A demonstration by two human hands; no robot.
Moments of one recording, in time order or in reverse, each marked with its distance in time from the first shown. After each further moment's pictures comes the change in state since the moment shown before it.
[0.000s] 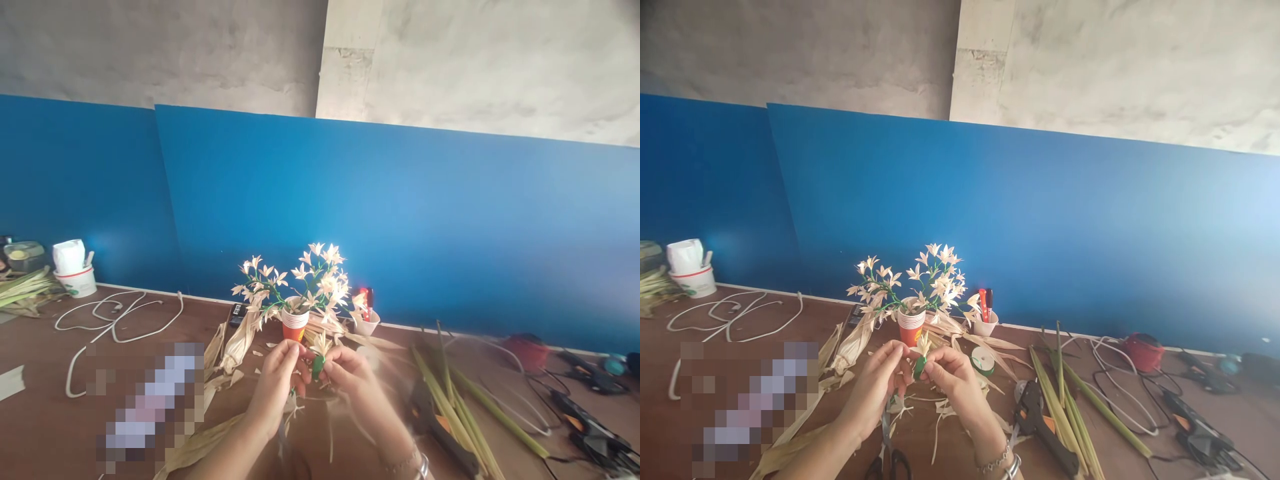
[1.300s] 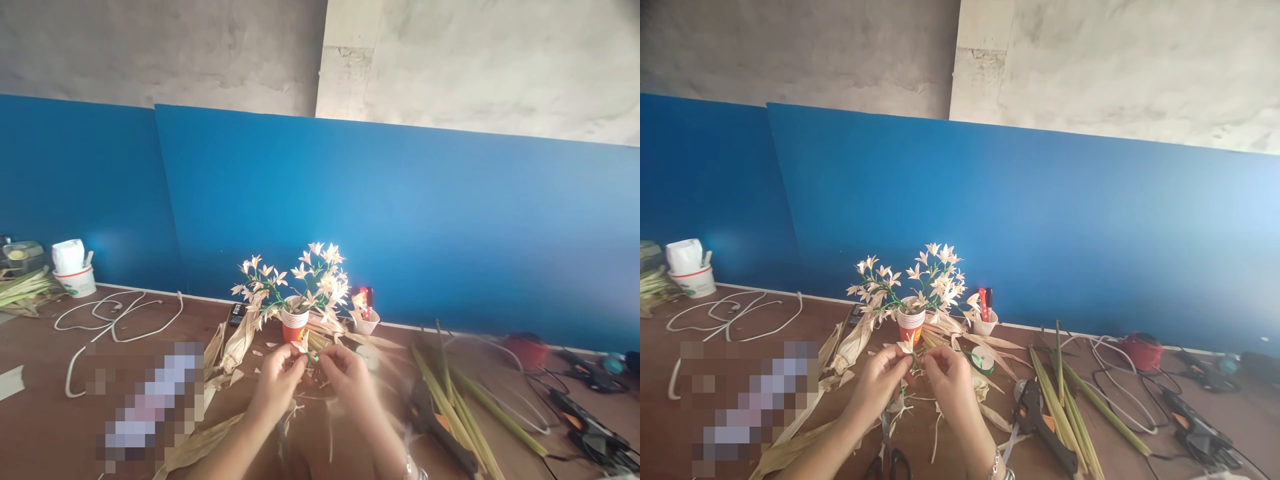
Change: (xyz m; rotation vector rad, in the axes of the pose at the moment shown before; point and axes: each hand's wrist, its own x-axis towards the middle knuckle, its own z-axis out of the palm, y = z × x) left_hand 0.007 -0.009 -0.009 0.303 -0.013 0.043; right_hand 0.007 0.007 0.009 -0.440 0.172 -0.062
